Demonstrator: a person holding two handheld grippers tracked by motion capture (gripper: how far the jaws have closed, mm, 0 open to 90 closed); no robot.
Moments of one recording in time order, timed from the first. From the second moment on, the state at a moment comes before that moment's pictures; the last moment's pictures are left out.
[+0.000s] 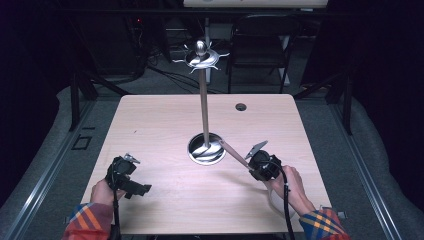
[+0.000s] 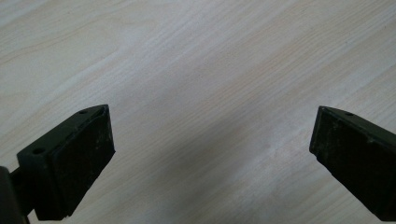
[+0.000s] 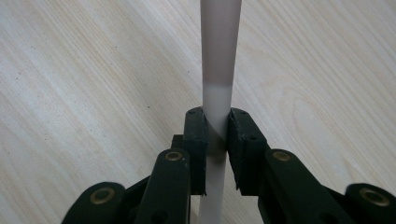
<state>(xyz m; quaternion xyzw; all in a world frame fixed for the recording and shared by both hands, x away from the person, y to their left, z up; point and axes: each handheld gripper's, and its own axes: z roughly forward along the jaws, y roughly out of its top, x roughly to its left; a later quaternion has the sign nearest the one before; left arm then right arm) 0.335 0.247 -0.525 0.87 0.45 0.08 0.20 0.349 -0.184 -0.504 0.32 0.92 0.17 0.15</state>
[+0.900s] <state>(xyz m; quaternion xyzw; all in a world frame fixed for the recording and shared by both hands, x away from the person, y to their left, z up) 0.335 0.246 -0.526 0.87 0.45 0.08 0.20 0.346 -0.200 -0.475 0.34 0.89 0.23 0.19</state>
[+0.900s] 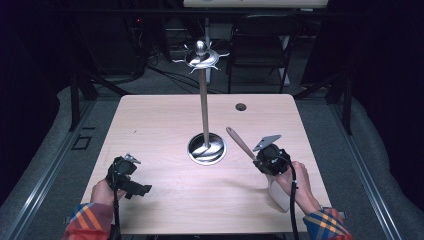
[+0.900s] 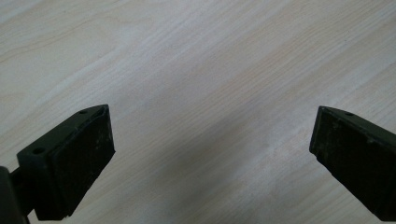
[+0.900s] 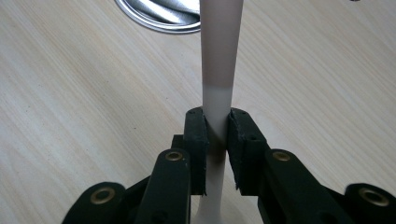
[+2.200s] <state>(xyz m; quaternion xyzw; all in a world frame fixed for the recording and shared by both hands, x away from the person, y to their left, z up) 0.336 0.245 -0.527 0.87 0.45 0.08 0.20 0.347 -0.210 -0.431 0.35 0.85 0.32 0.23</state>
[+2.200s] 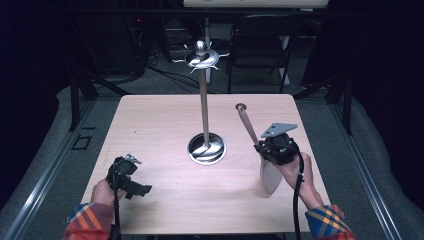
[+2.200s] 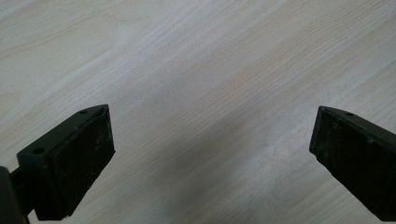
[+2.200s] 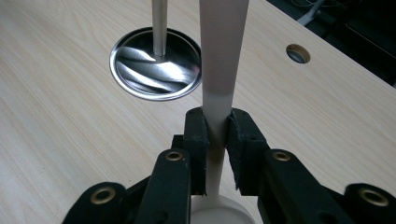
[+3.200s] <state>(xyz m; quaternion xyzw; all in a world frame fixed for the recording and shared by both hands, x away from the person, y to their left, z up) 0.336 0.245 -0.527 0.87 0.45 0.08 0.20 0.360 -0.197 -0.414 0.35 0.84 0.37 0.21</state>
